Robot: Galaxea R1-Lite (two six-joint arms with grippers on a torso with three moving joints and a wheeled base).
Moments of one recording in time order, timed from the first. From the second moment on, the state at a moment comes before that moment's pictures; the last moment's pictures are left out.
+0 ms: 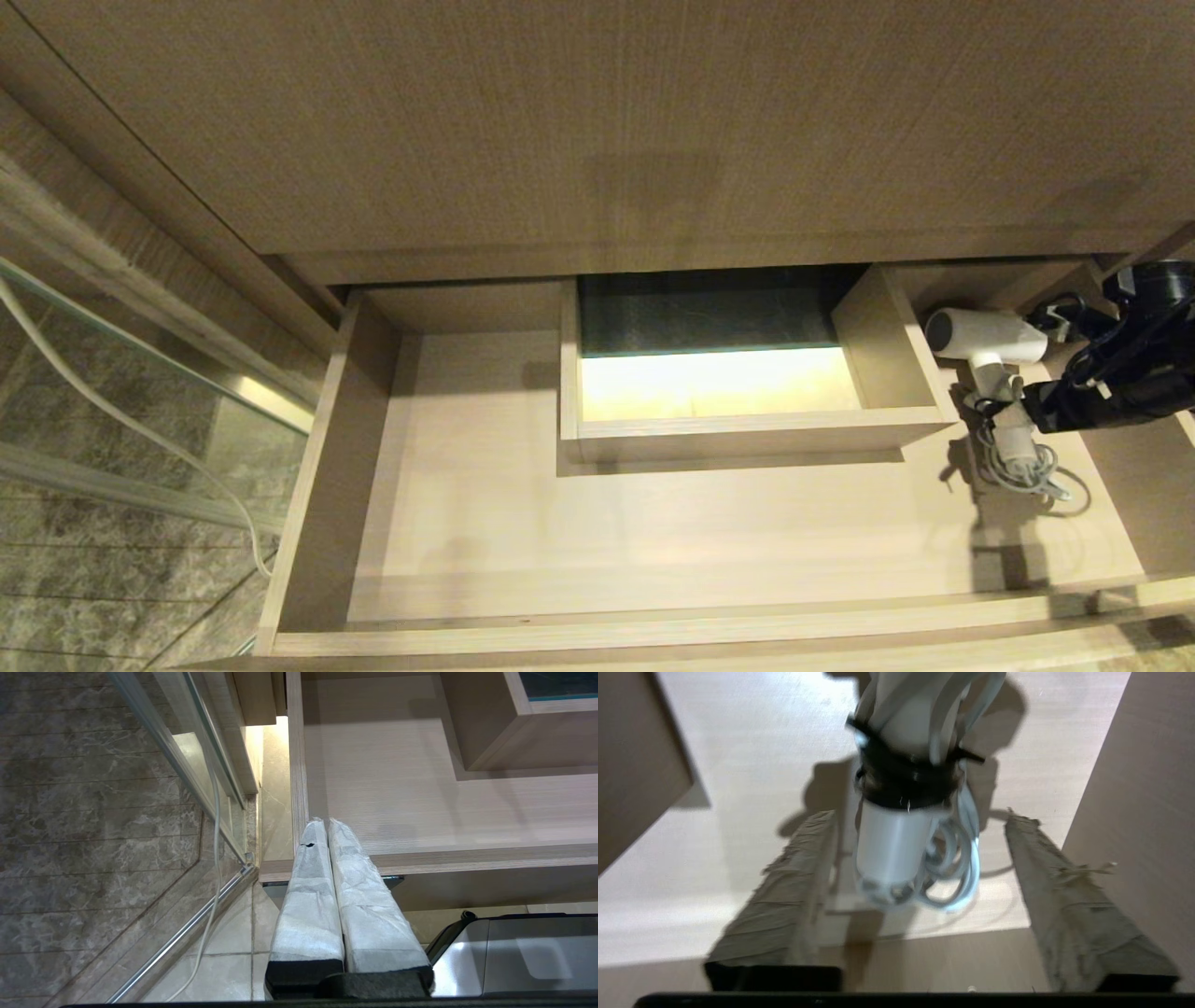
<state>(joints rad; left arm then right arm) 0.00 0.00 0.00 0.00 0.00 -0.01 -0.33 1.95 -1.24 0.15 0.06 -0.32</state>
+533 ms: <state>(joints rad) 0.00 0.00 0.00 0.00 0.00 -0.01 -0.37 1.44 -0.91 0.26 0.09 -0.42</state>
